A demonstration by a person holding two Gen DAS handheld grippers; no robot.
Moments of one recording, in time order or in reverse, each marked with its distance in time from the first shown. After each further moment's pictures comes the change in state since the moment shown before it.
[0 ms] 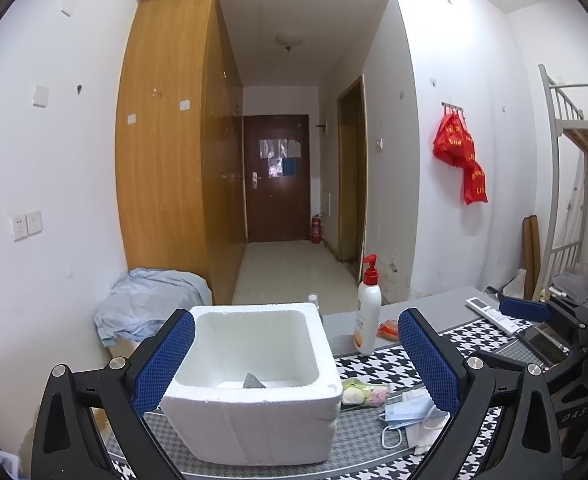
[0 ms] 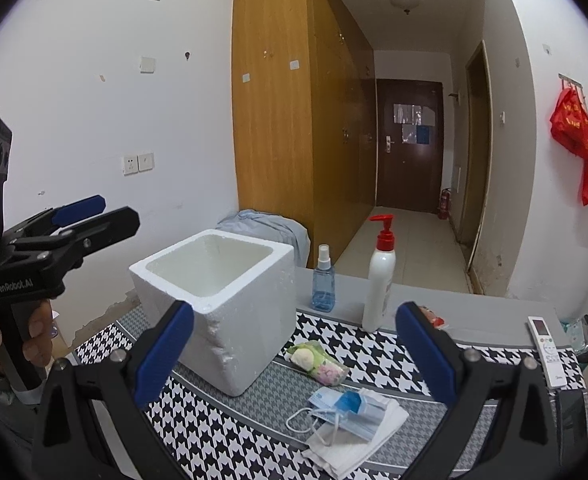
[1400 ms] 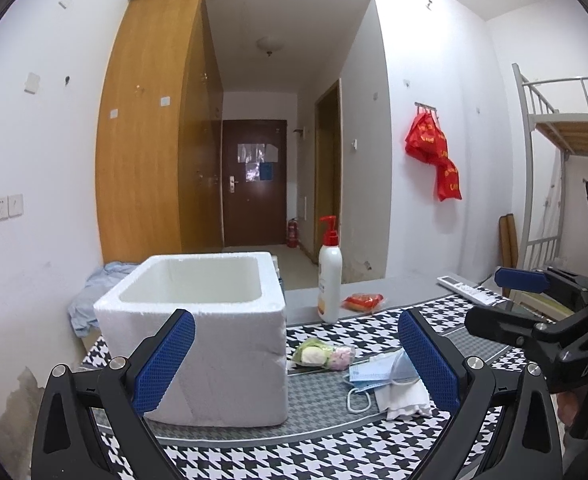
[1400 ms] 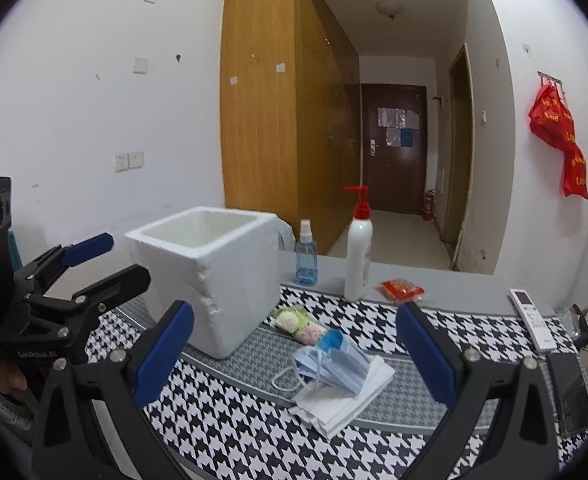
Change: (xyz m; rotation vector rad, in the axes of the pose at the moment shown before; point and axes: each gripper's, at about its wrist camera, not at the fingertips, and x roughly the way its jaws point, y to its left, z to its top) left arm -0.008 -0.028 -0.083 -0.002 -0.040 -0.089; right arm -0.024 -0.001 -0.056 0.004 -0.020 -0.067
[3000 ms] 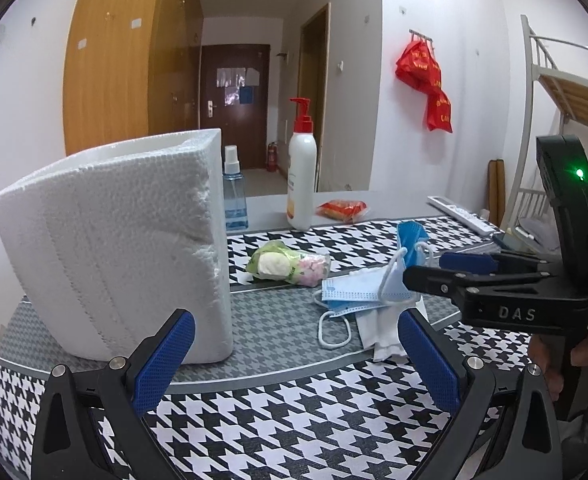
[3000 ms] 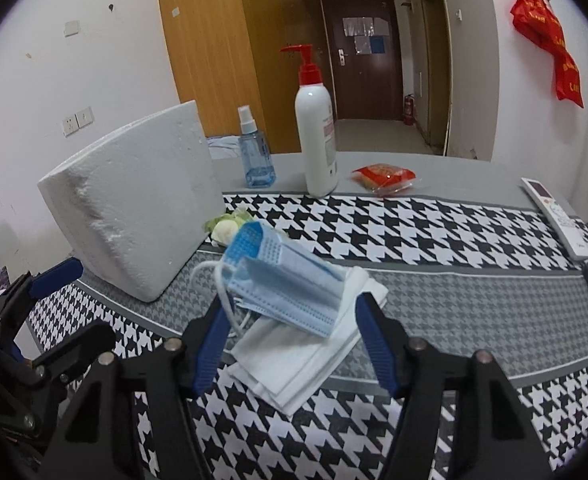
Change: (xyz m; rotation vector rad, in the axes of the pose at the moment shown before) left arm 0.076 -0.025 -0.059 -0.017 0.295 -0.083; right arm 0.091 -0.054 -0.048 0.161 0.313 -0.035
